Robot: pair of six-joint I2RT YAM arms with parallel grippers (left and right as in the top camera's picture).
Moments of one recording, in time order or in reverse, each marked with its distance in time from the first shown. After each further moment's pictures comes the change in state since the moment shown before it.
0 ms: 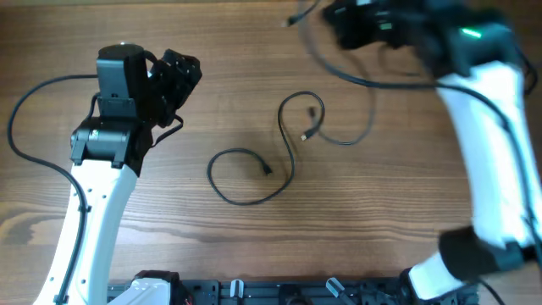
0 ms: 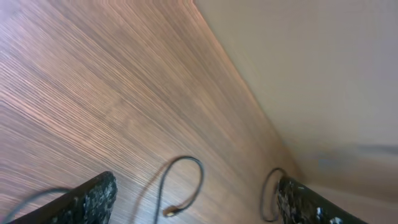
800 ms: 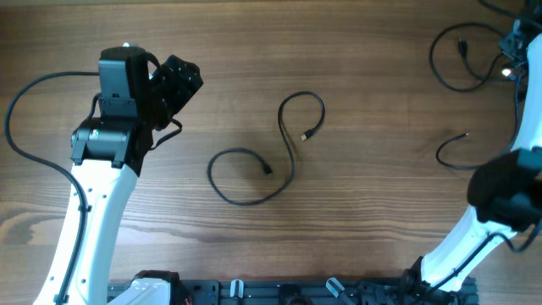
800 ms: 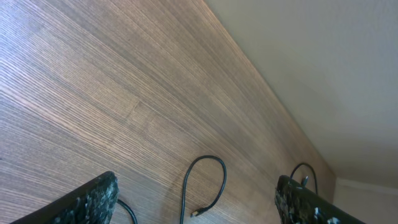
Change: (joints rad) left arm 0.000 0.002 0.000 -0.040 -0.023 0.089; right arm -0.563 0.342 0.006 -0.153 0.916 0.387
